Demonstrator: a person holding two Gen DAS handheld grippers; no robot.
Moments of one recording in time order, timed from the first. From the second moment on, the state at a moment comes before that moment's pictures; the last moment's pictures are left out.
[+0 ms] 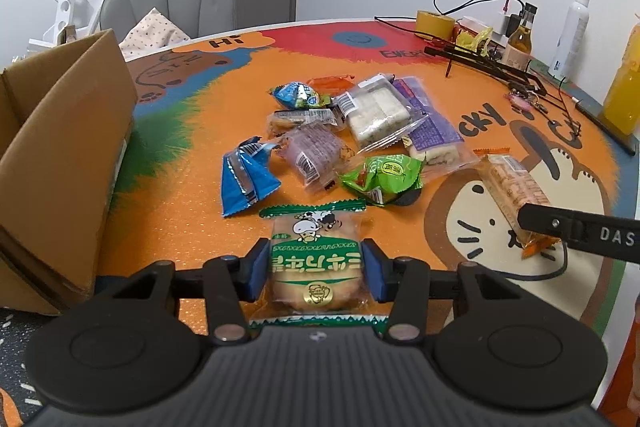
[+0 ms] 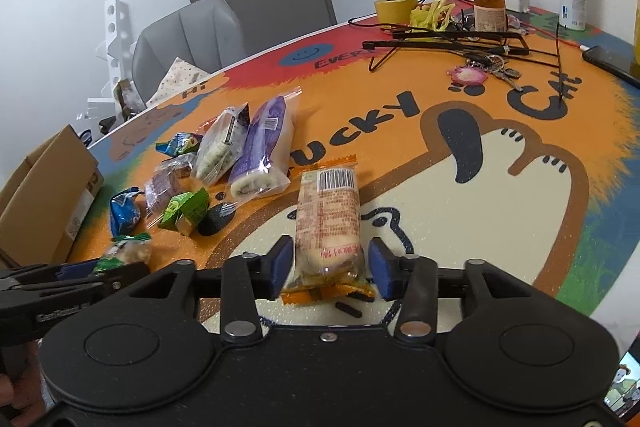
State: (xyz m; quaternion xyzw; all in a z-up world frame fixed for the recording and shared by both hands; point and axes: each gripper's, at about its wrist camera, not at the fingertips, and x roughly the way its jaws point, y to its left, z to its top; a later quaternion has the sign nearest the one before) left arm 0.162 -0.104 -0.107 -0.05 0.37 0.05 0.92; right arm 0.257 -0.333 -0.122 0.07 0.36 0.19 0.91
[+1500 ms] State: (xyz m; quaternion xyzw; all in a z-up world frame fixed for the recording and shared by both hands) left arm 0.107 -0.034 -0.028 -0.08 0.27 0.05 0.96; right arm 0.207 -0.258 -0.051 0.04 0.27 0.22 0.94
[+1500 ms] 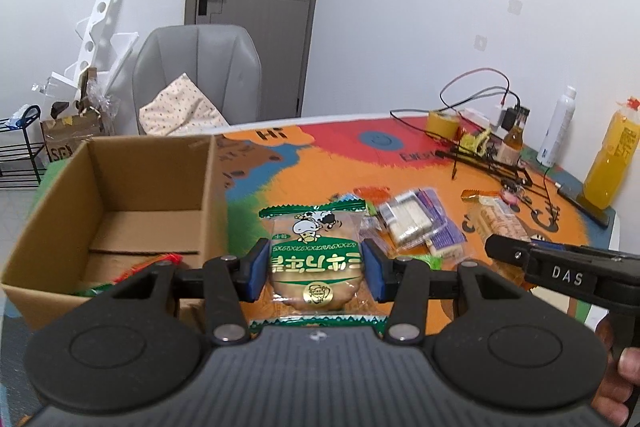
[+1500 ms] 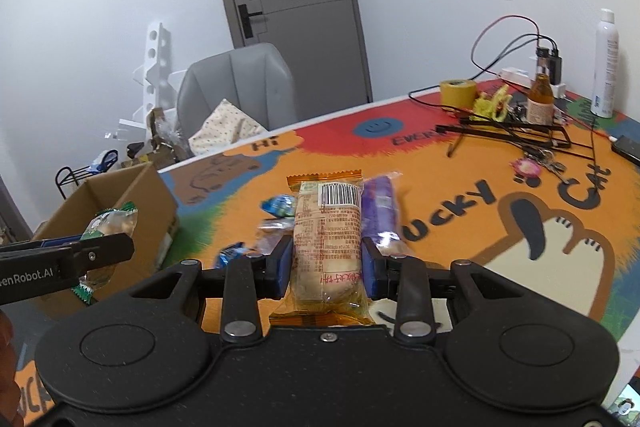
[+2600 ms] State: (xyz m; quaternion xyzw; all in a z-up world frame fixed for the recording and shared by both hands) left arm 0.078 0.081 -0.005 -0.12 0.24 0.14 0.95; right arm 0.197 -0.148 -0.023 0.02 0.25 0.33 0.91
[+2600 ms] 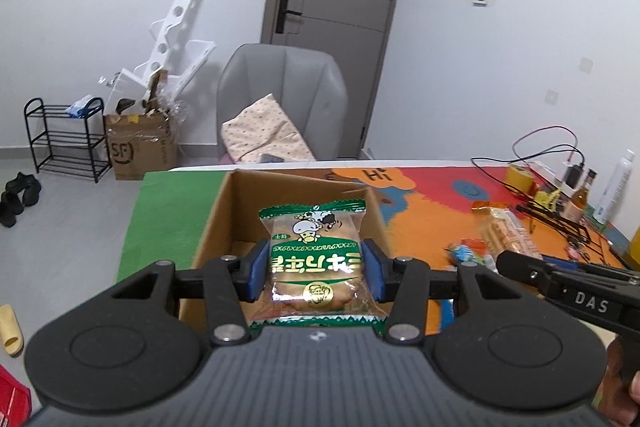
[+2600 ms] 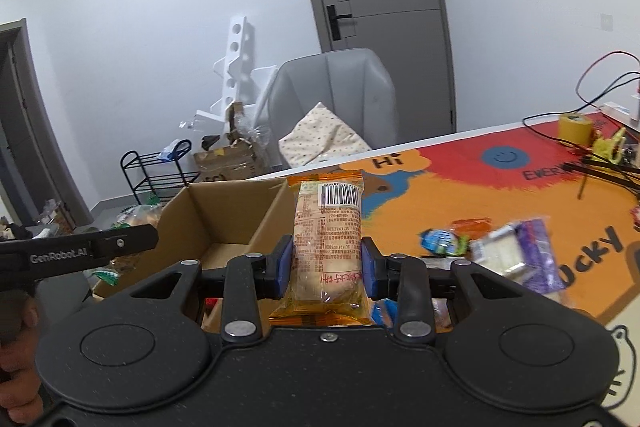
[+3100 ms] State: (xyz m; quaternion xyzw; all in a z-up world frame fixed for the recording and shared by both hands) left arm 0.071 0.120 -0.014 -0.15 0.26 0.16 0.94; right arm 0.192 -0.091 -0.014 0.01 0.26 0.38 0.89
